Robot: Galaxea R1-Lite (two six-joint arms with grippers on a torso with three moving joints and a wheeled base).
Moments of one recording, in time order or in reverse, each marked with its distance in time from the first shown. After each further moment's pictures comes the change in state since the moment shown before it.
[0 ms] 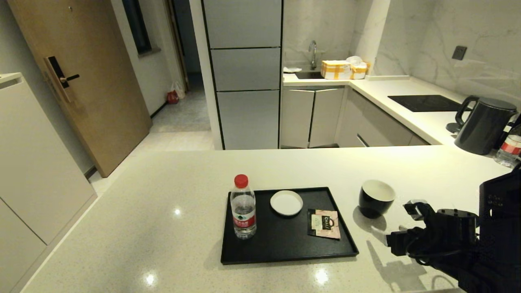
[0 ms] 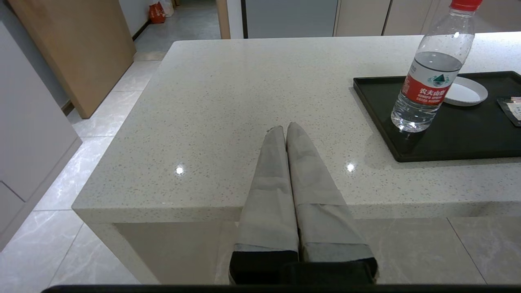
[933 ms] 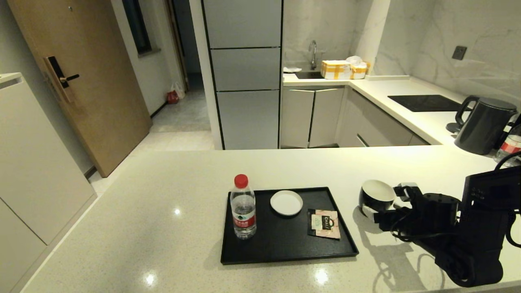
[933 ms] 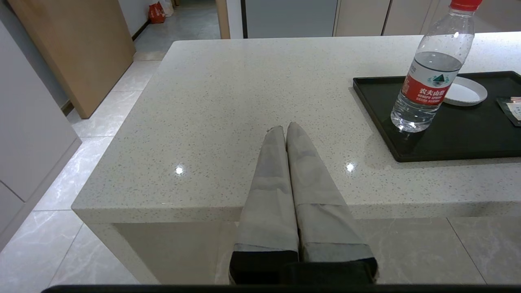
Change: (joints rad) left arm 0.000 0.000 0.000 0.000 0.000 0.000; right arm 0.013 0.060 -0.217 0.007 -0.069 -0.011
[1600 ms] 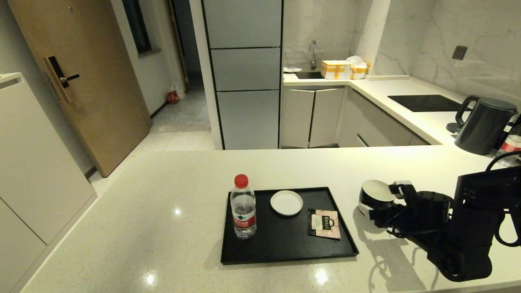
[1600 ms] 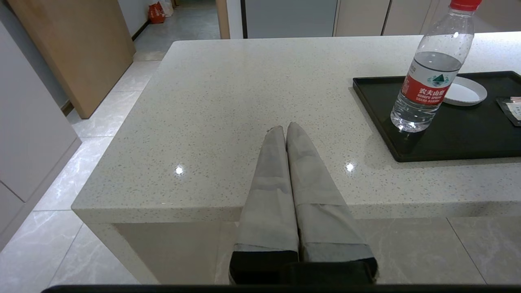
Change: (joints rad) left arm 0.000 0.000 0.000 0.000 0.000 0.000; right arm 0.005 0.040 -0.070 0.009 -0.004 0.000
